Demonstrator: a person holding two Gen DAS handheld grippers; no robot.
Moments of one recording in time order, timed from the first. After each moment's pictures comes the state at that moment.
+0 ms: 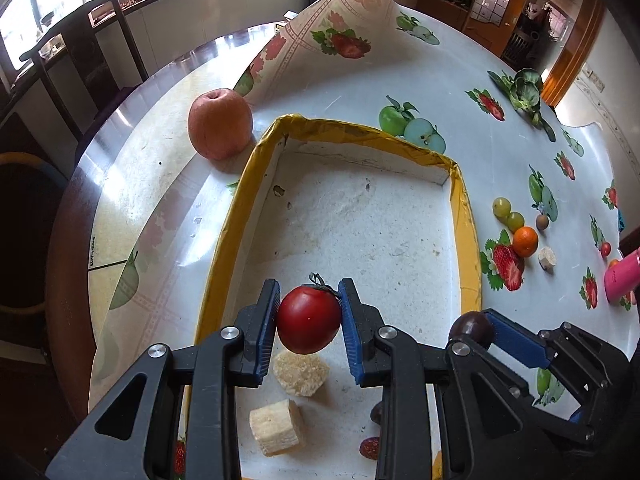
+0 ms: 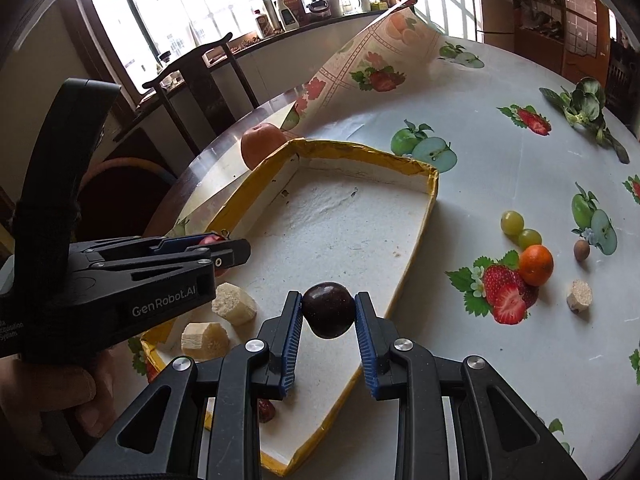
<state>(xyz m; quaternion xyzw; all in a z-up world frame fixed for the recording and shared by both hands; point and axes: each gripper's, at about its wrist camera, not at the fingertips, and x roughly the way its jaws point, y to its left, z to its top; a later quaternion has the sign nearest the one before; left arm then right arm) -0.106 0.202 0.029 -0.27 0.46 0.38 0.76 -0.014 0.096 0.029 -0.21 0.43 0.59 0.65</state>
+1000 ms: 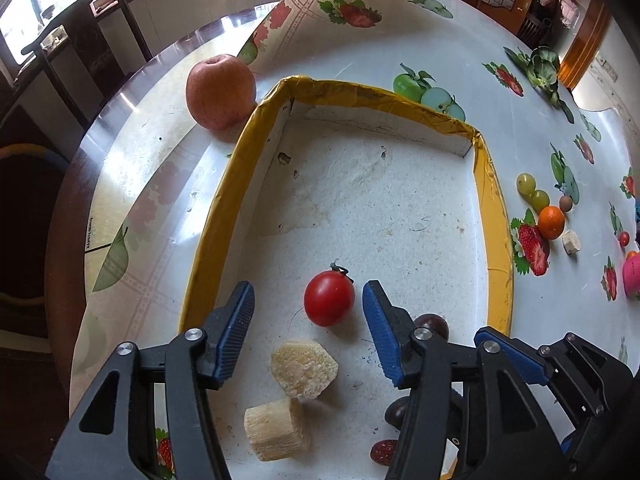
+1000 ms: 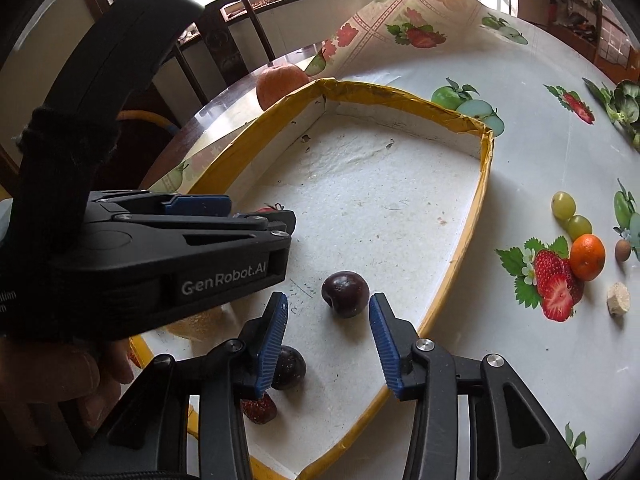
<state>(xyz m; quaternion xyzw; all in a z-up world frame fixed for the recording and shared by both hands) -0.104 0.191 0.009 -0.27 0.48 0.39 0.74 -0.032 0.101 -0.006 -0.26 0.44 0.59 0.62</state>
